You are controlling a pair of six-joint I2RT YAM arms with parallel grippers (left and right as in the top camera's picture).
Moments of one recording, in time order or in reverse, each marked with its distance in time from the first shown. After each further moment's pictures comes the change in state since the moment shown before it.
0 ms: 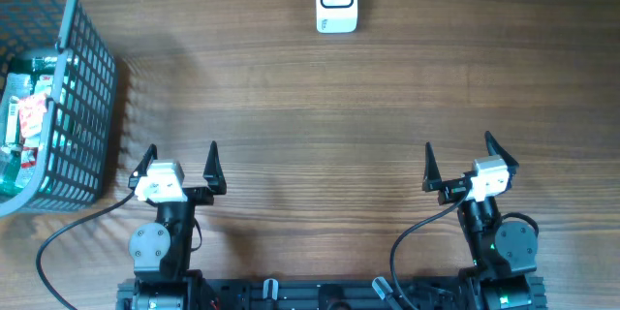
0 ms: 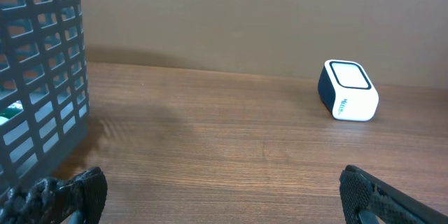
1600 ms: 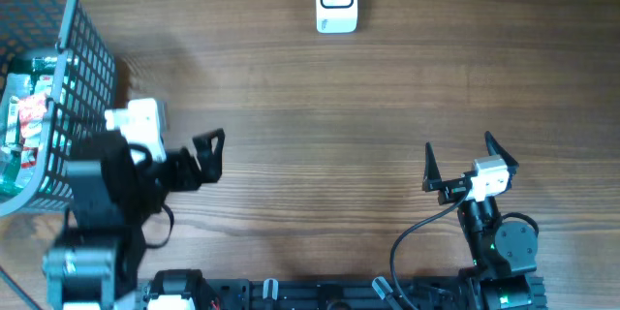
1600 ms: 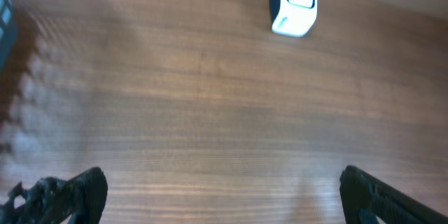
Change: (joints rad) left arm 0.000 0.769 0.997 -0.872 0.221 -0.114; right arm 0.000 0.000 0.000 0.000 0.000 0.000
